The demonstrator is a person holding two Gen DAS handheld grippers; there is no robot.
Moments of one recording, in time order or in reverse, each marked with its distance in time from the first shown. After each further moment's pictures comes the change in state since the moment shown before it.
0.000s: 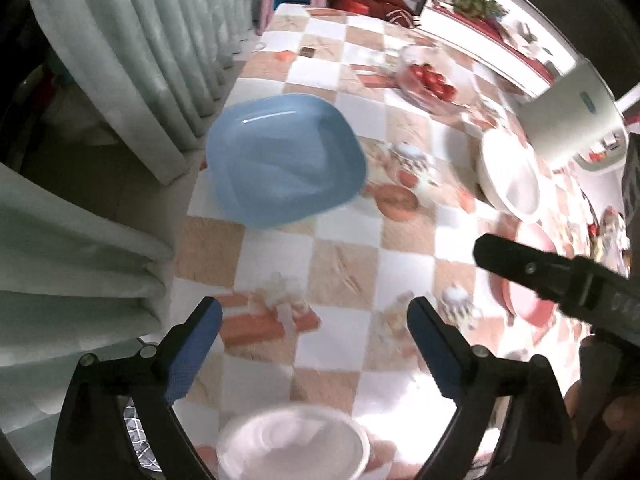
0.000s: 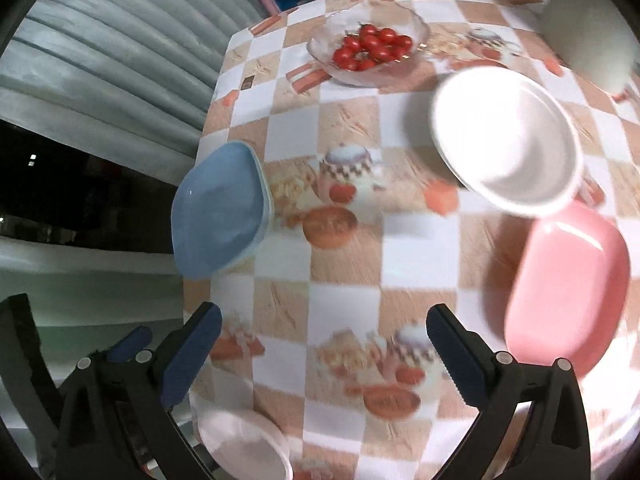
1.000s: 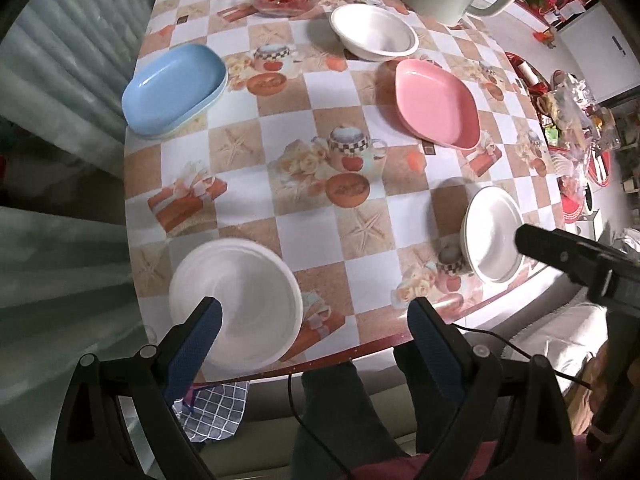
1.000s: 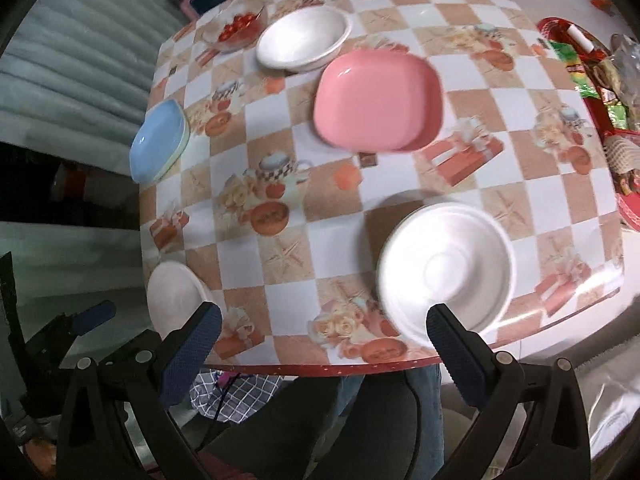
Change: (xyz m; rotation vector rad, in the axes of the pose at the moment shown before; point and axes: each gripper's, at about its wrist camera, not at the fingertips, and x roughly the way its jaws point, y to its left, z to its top) left arm -0.055 -0.084 -0.098 0.330 0.200 -0.039; right arm -0.127 -0.097 -0.155 0.206 0.012 -0.137
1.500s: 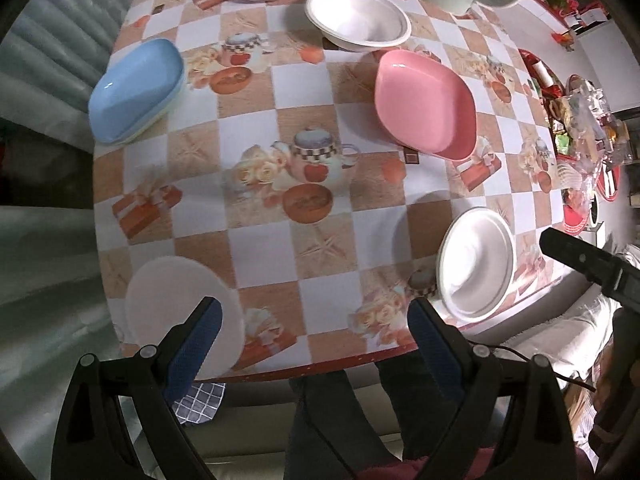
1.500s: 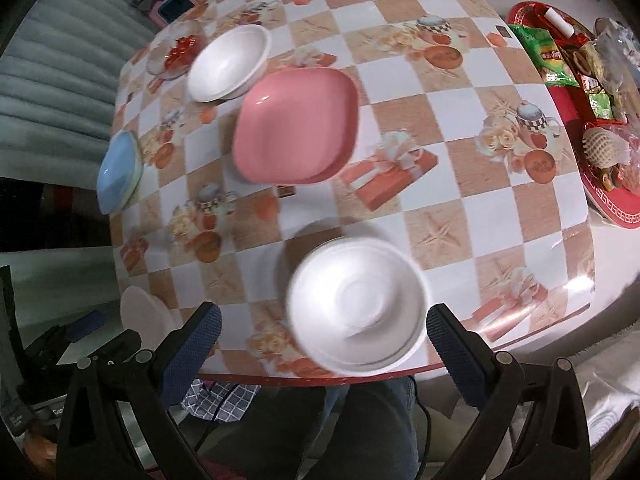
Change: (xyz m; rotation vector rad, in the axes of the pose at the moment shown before) left arm 0.029 -0.052 0.045 -0.061 0.091 0.013; right arm -0.002 -0.084 0.047 0.035 0.061 -0.026
